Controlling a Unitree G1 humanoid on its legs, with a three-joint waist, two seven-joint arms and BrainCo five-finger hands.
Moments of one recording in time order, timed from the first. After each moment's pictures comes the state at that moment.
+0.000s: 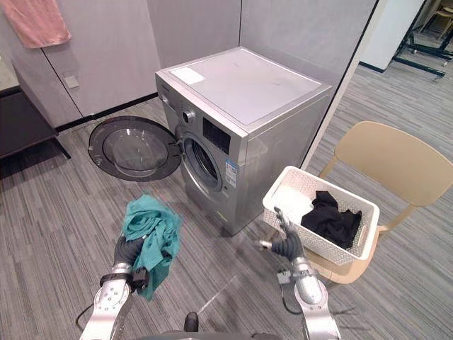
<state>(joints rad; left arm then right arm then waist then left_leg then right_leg) 0.24 0.12 0.02 0.29 -0.04 -0.17 0.12 0.22 -0.15 -0.03 0.40 -0.17 -0.16 0.02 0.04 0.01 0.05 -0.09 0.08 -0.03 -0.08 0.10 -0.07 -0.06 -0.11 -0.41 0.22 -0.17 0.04</state>
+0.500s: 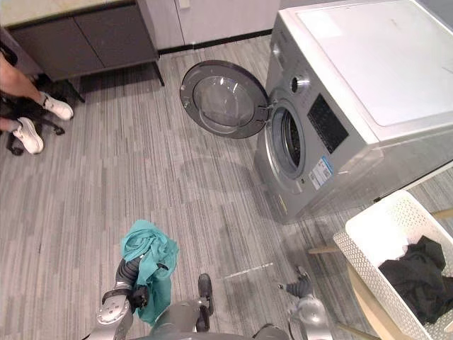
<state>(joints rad) 0.30 0.08 0.07 0.36 -0.07 -0.13 0.10 0.05 -0.10 -0.15 0.82 -0.17 -0.08 -0.09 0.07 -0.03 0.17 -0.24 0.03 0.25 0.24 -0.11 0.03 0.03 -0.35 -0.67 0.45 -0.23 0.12</state>
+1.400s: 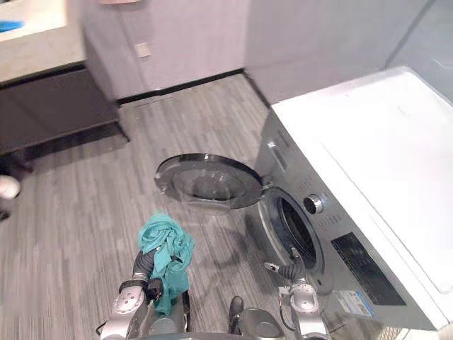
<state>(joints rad) 0.19 0.04 0.00 0.38 -0.05 -0.12 0.09 0.08 -0.06 -0.11 0.65 -0.12 -0.08 -0.13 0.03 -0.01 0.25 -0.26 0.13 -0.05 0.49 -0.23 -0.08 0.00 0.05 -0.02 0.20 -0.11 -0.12</state>
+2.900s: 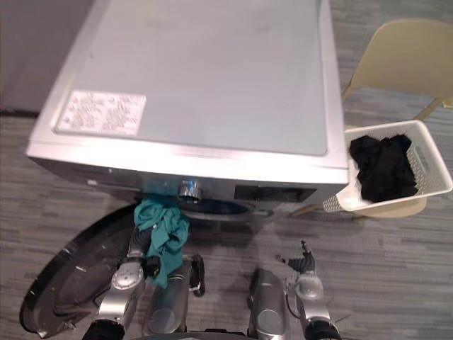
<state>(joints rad) 0.00 0.10 -0.04 0.33 -0.04 -0.11 0.20 -0.06 -0.12 -0.12 0.71 -0.06 -0.07 -0.26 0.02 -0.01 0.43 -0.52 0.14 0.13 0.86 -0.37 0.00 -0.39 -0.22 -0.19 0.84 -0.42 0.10</state>
